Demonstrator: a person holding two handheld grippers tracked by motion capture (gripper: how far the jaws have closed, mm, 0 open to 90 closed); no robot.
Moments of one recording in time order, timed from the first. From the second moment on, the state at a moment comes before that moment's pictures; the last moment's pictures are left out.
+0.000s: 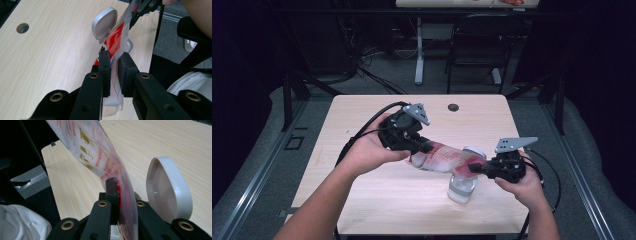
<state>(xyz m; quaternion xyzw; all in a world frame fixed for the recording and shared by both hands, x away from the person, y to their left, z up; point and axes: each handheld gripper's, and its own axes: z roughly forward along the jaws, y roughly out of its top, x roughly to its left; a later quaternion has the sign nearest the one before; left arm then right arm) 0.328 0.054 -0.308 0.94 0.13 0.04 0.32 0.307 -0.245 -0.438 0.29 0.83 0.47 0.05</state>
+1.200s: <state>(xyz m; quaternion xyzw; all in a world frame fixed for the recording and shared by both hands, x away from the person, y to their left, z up) 0.327 0.042 -0.306 0.94 0.11 0.03 0.32 0.298 -0.251 -0.440 0.30 0.83 0.46 0.05</state>
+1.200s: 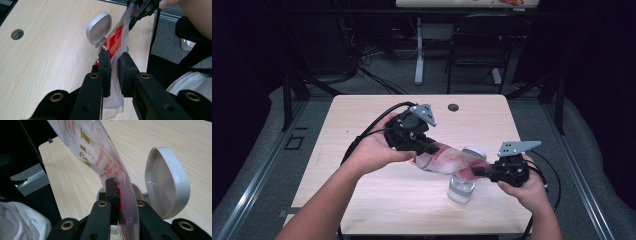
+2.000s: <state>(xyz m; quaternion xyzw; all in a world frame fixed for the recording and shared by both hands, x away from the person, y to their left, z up) 0.327 0.040 -0.304 0.94 0.11 0.03 0.32 0.295 -0.252 -0.440 0.30 0.83 0.46 0.05</state>
